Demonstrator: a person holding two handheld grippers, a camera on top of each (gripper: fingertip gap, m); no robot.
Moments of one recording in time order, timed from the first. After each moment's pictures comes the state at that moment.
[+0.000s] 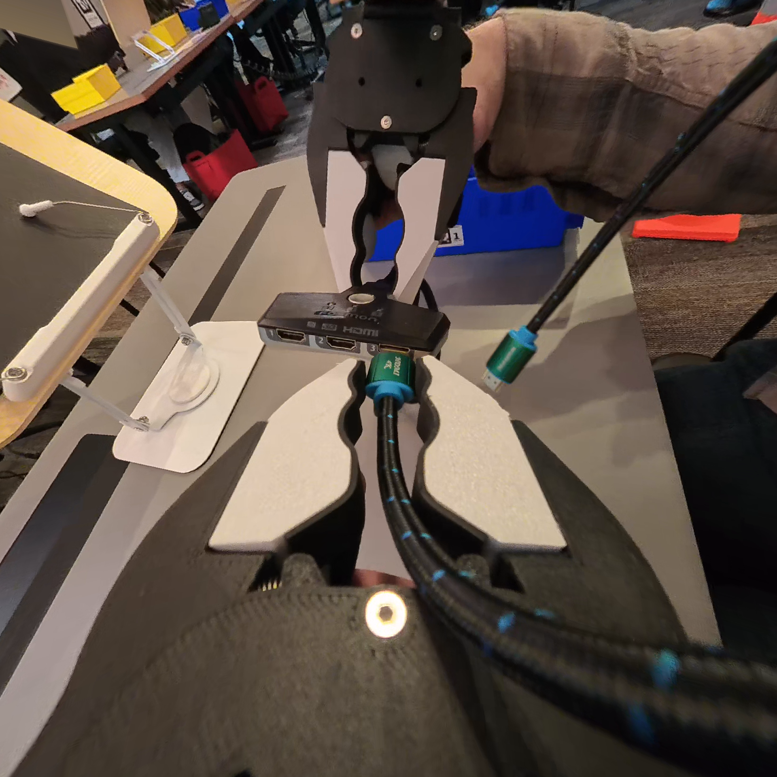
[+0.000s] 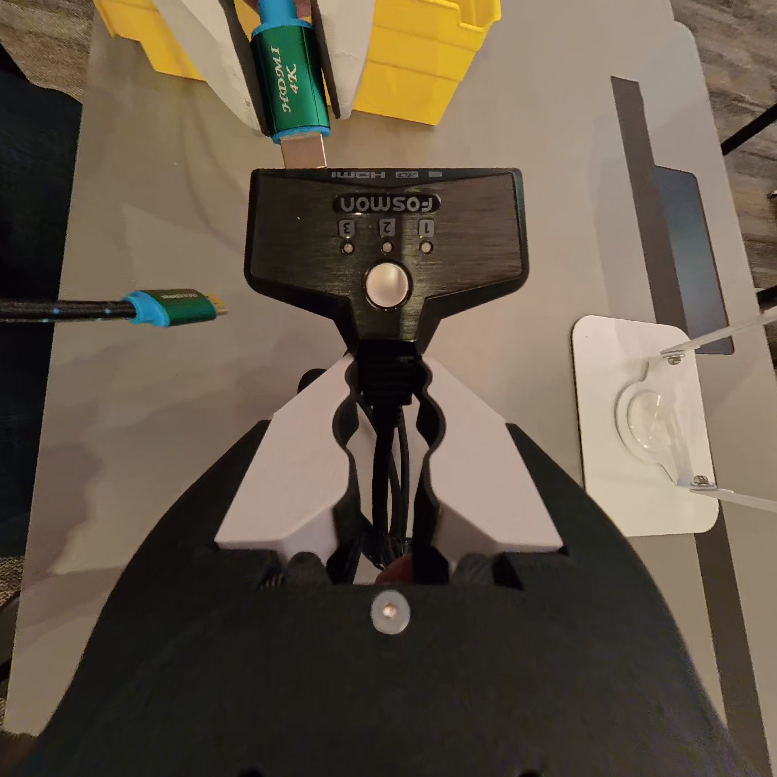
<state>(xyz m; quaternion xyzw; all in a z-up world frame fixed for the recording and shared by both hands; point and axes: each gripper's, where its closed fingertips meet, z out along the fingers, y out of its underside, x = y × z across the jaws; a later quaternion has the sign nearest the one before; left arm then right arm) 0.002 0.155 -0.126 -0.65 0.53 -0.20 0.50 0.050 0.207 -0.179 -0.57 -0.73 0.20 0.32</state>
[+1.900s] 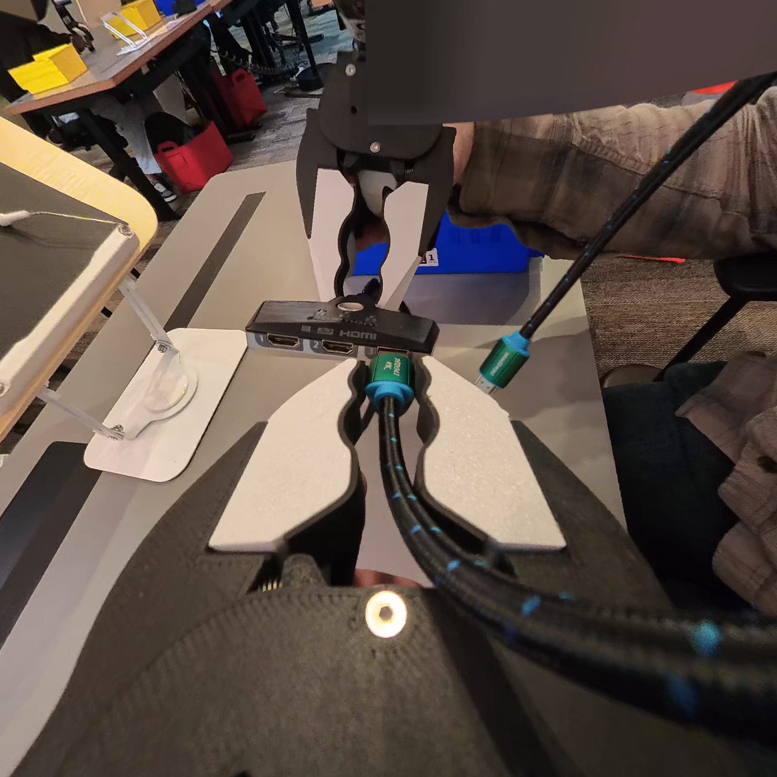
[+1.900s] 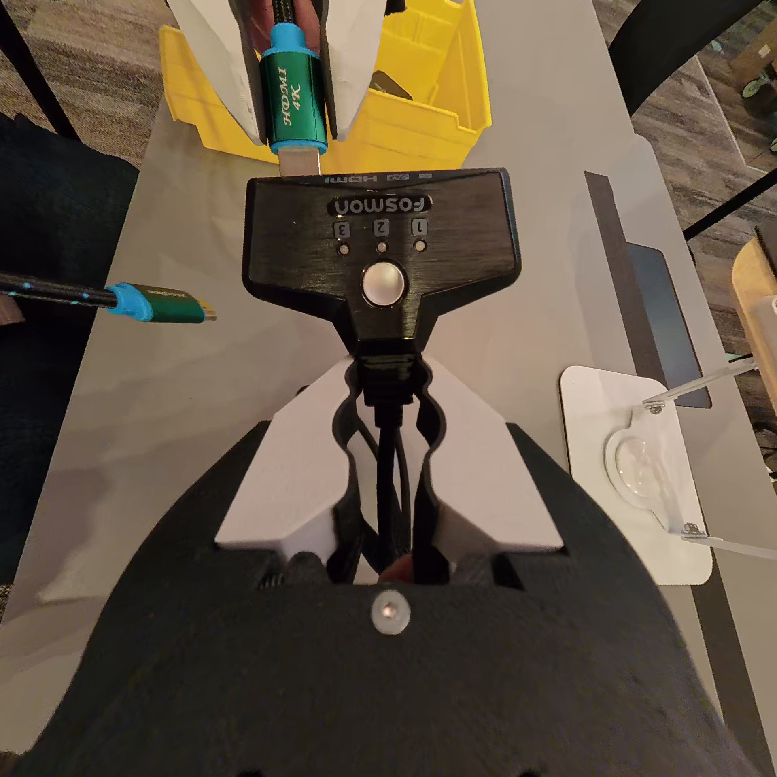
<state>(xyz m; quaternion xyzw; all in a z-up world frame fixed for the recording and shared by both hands) 0.010 0.139 -0.103 -0.66 0.53 -0.23 0.48 0.048 0.196 -0.157 -0.52 -0.73 0.26 0.37</state>
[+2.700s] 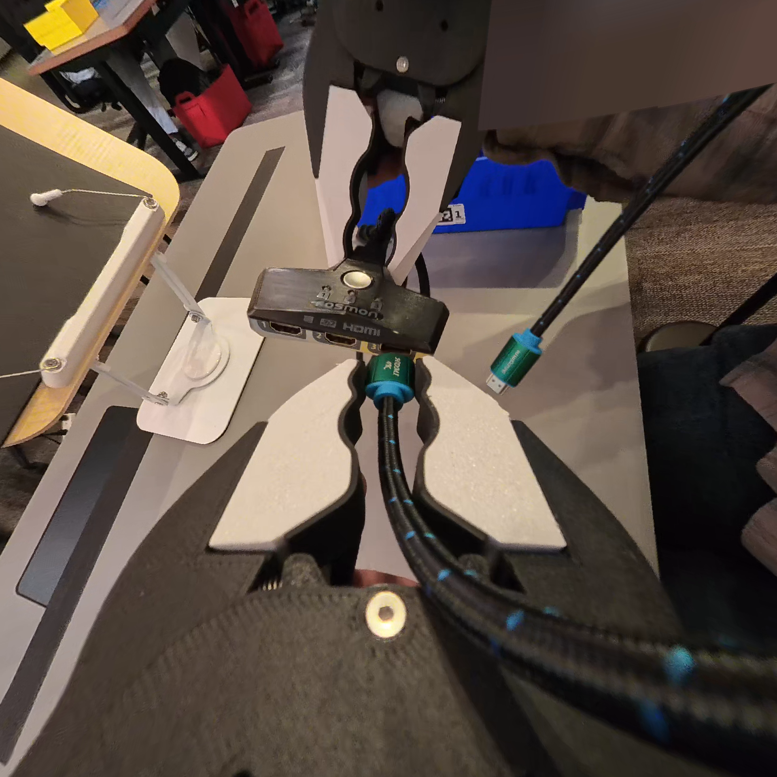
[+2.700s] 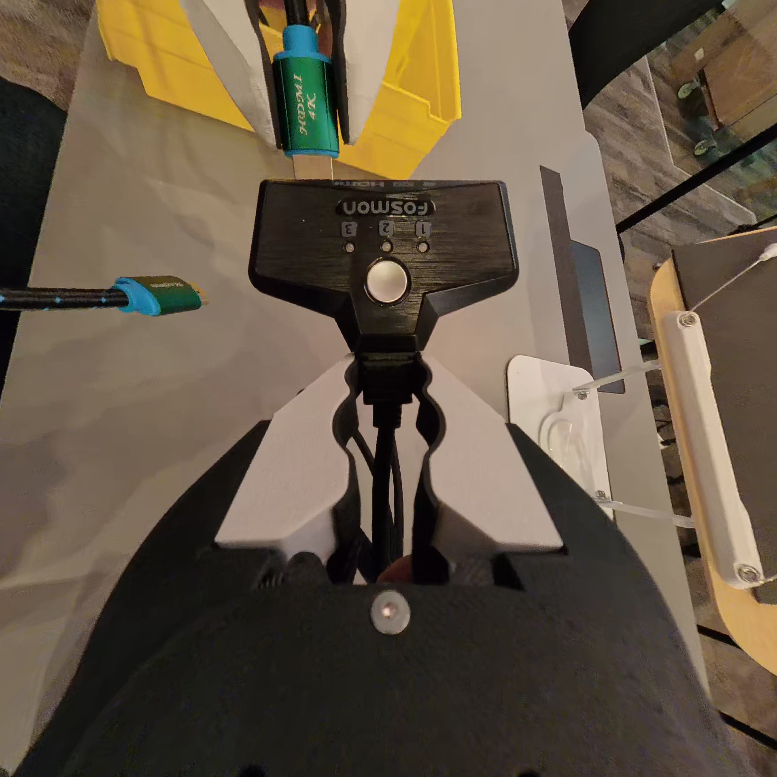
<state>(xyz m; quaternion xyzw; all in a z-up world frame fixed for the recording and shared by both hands) 0.002 0.143 -0.104 -0.68 0.54 -0.16 0.47 0.049 0.200 -0.142 -0.51 -0.74 0.17 0.39</state>
